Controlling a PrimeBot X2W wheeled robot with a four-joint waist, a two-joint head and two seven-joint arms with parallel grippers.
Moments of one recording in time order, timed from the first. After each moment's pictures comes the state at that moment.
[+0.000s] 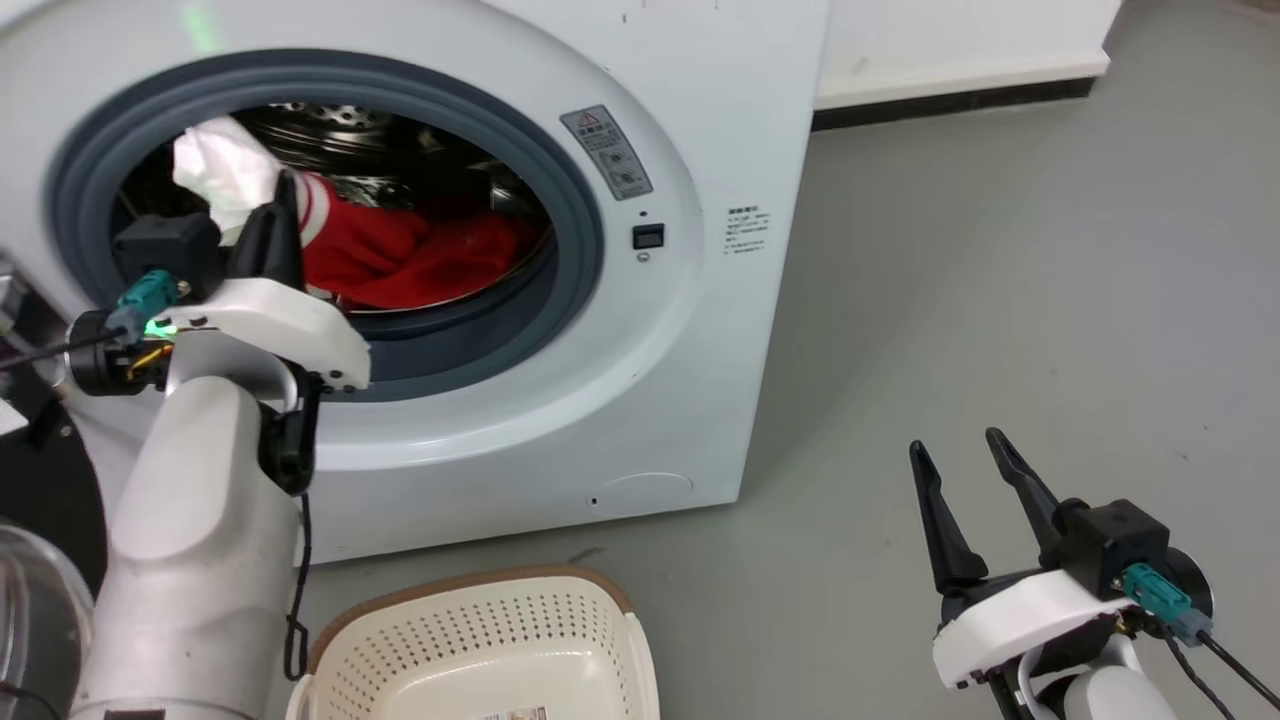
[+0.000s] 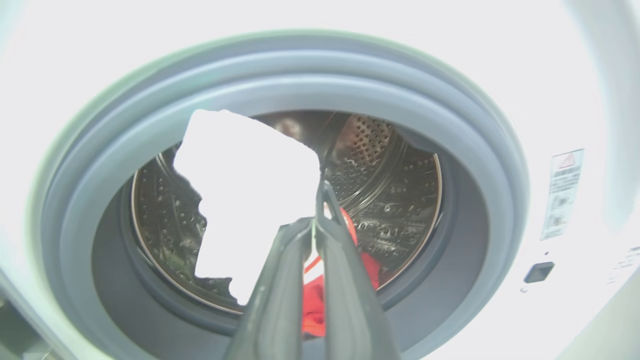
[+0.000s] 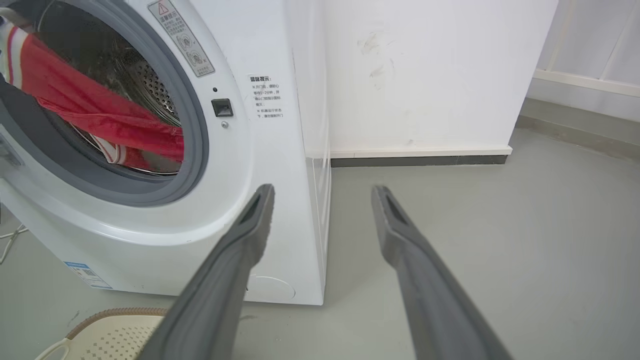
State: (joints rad) left arm -0.76 0.25 -0.07 0.80 -0.28 -0.08 -0.26; right arm -0.10 -0.05 0.10 0.17 0.12 0.13 -0.16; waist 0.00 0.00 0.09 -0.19
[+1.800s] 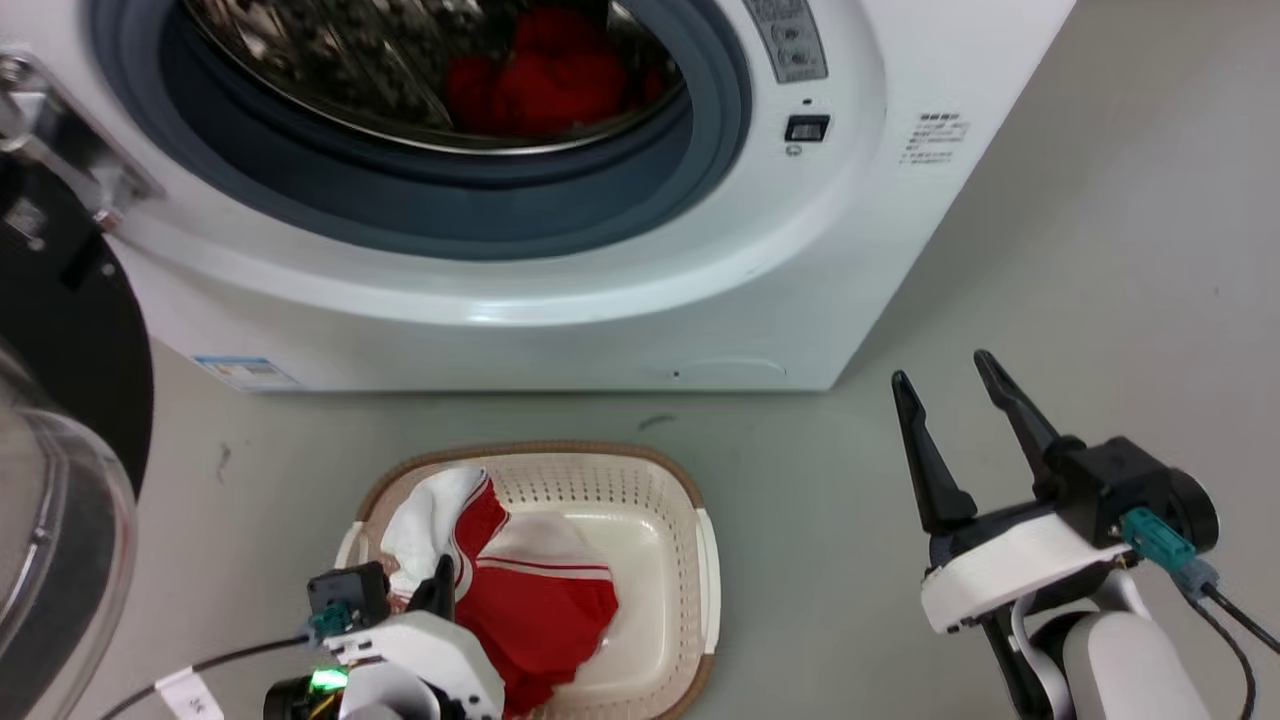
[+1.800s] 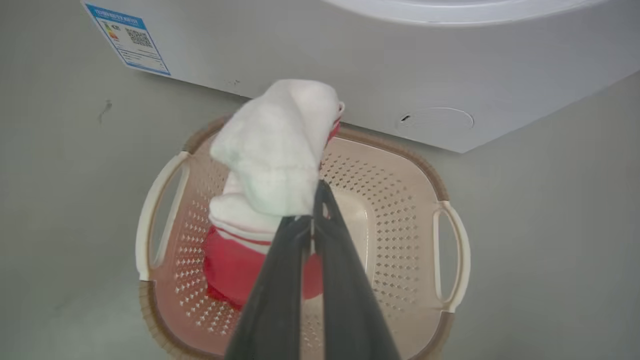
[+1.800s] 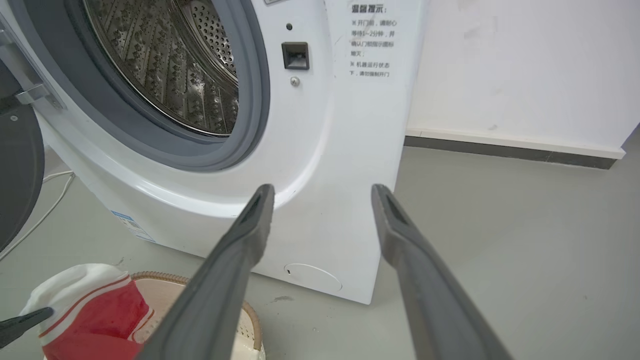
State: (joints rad) left arm -0.22 0.07 -0.16 0.70 -0.44 -0.01 -0.22; right arm -0.14 -0.05 0.12 0.04 0.07 0.13 -0.09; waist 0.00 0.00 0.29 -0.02
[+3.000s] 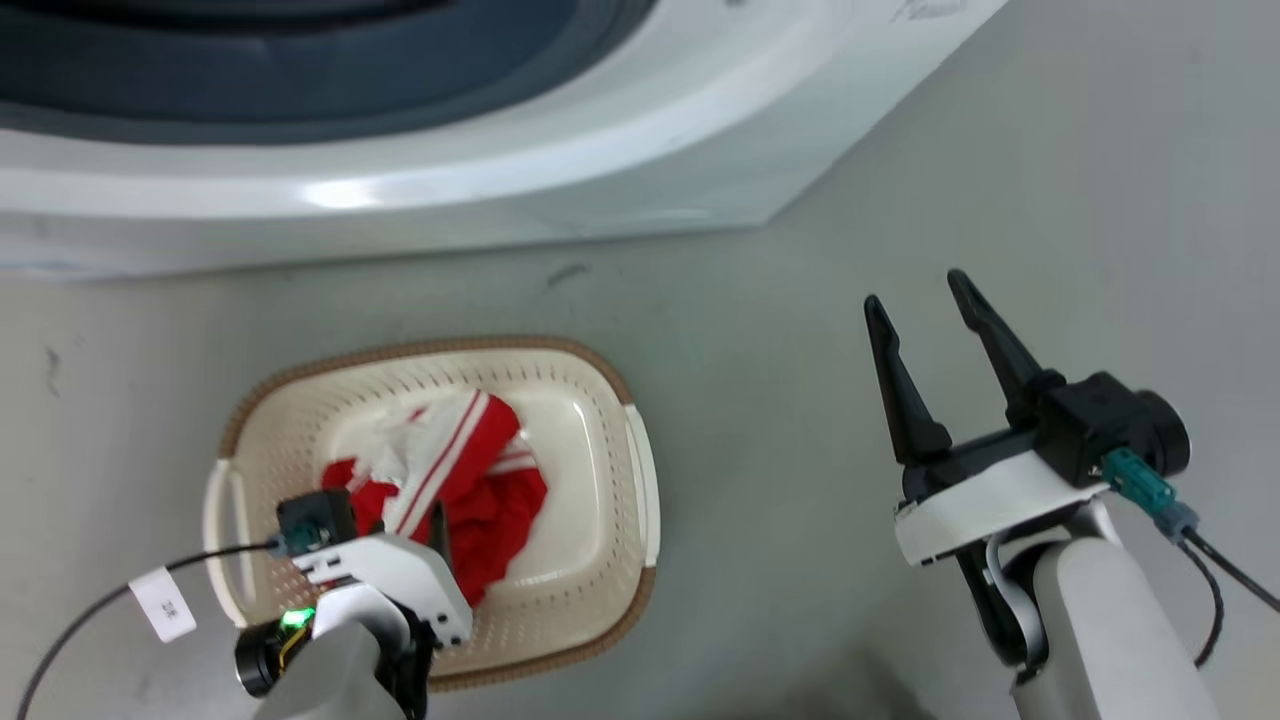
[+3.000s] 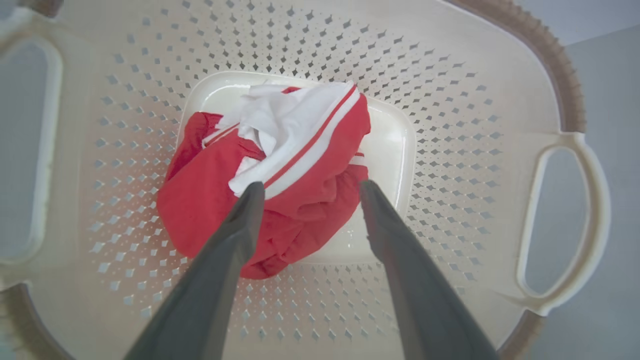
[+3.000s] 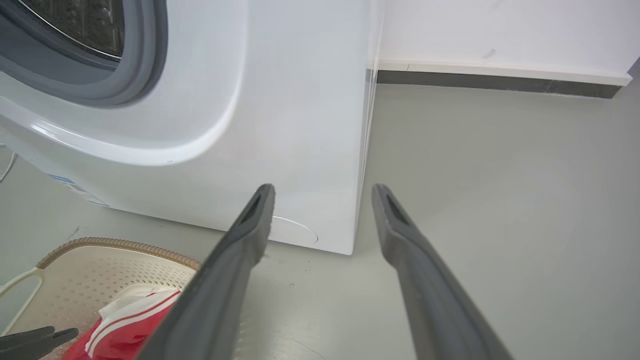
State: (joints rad) left arm -0.60 0.09 -0.12 1.25 -0.49 -0.05 -0.26; right arm -0.32 -0.05 0.17 0.16 0.09 0.13 -0.20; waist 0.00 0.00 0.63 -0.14
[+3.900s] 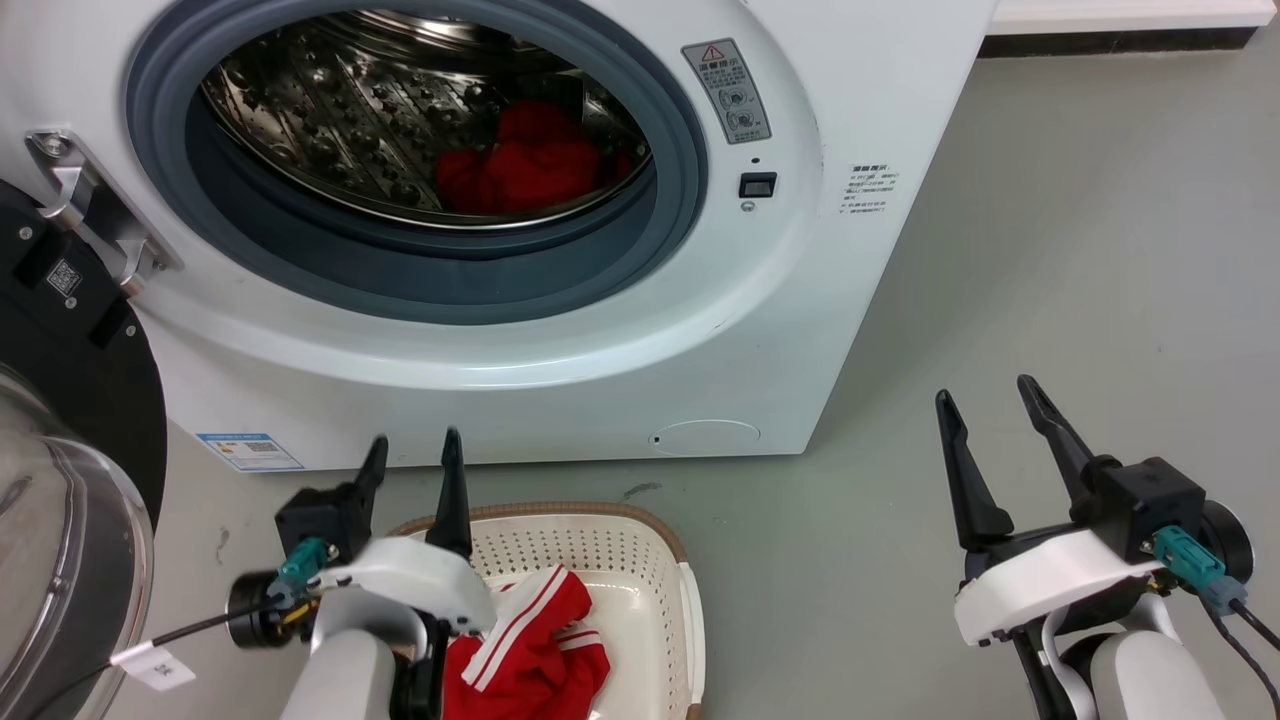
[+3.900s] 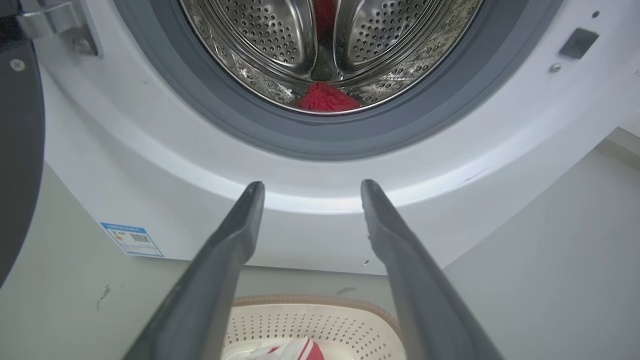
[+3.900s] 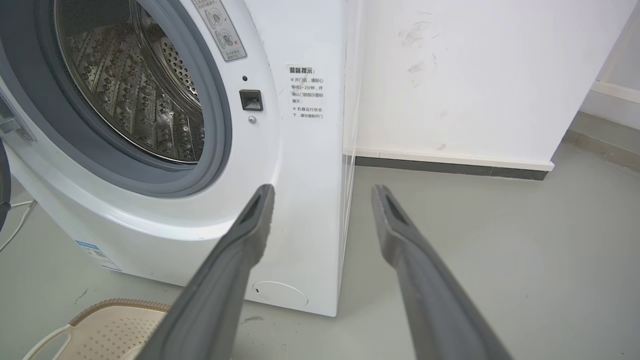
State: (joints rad) left arm -0.27 0.05 -0.06 0.53 -0.25 -0.03 -0.26; right arm -0.13 -0.05 0.05 0.09 0.06 0.13 -0.12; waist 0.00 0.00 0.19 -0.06
